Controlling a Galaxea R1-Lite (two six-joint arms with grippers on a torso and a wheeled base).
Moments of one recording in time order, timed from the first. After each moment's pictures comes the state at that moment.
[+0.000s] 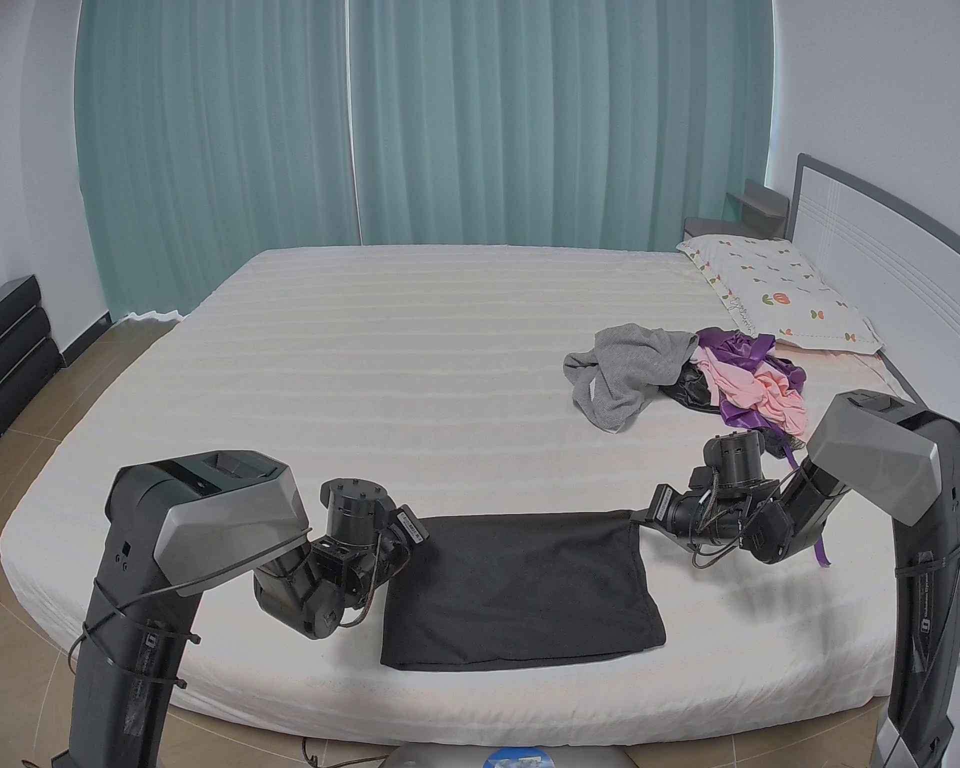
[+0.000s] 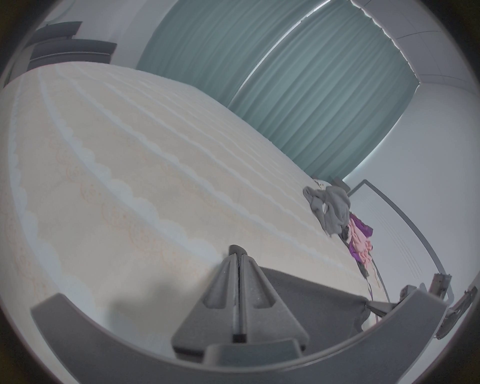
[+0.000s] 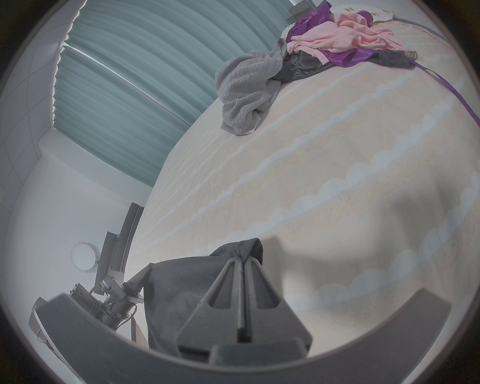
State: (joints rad) left arm -0.41 2.56 -1.02 -1.07 0.16 -0.80; right arm 0.22 2.43 -1.04 -0.73 0.30 0.68
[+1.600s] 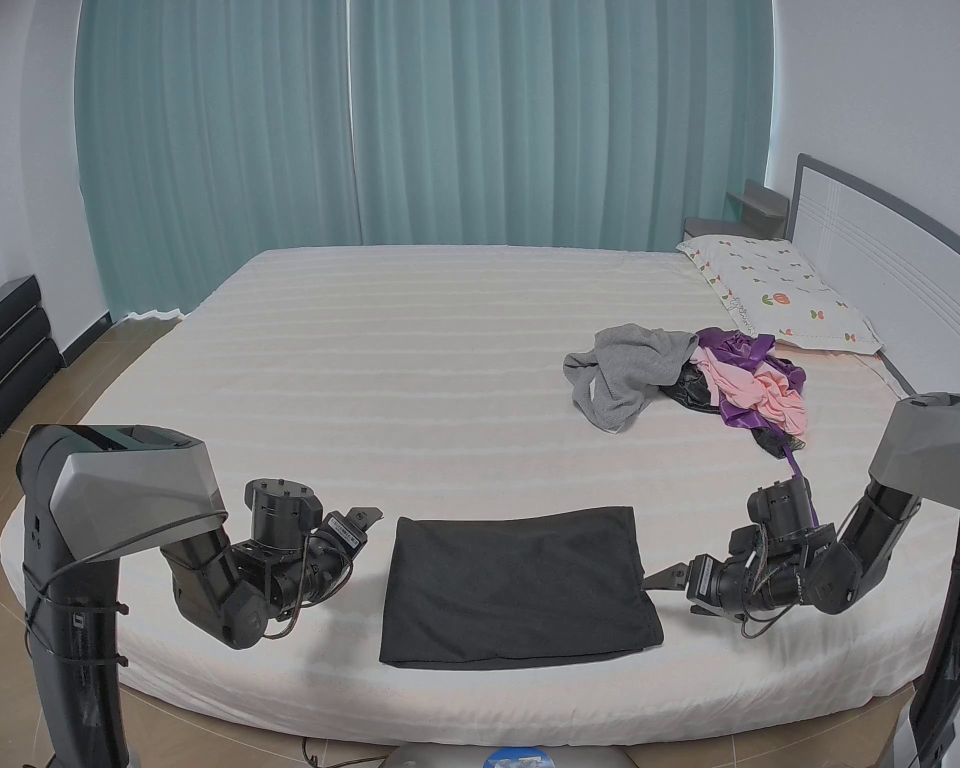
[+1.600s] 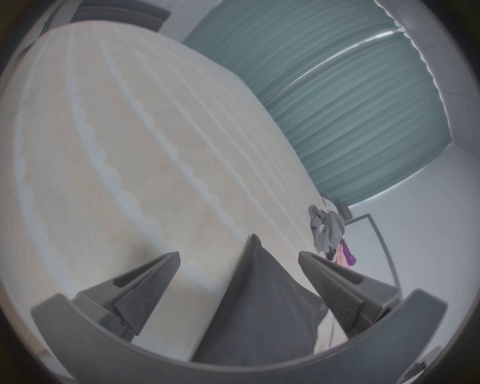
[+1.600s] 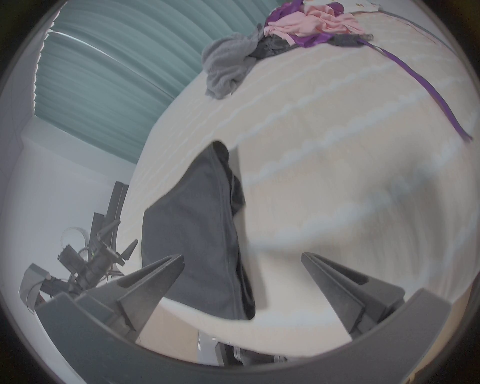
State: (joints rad) left arm -0.32 2.33 -0.68 -1.10 0.04 -1.07; right arm 0.24 2.16 -0.57 -0.70 0.31 0.63
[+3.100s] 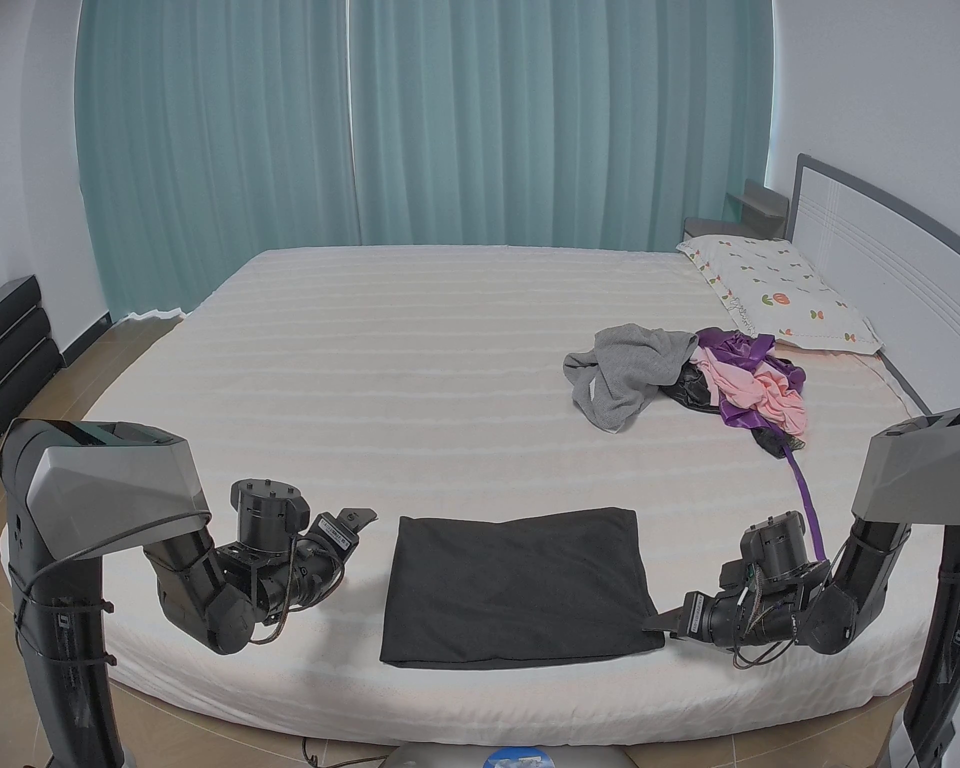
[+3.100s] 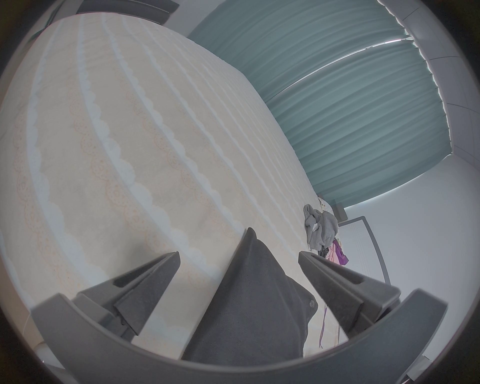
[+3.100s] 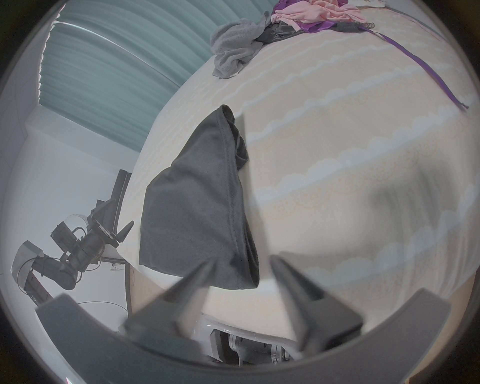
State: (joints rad) left arm -0.31 2.27 -0.61 -1.12 0.00 -1.11; right arm 0.31 2.20 -0.40 -0.91 0.31 0.63
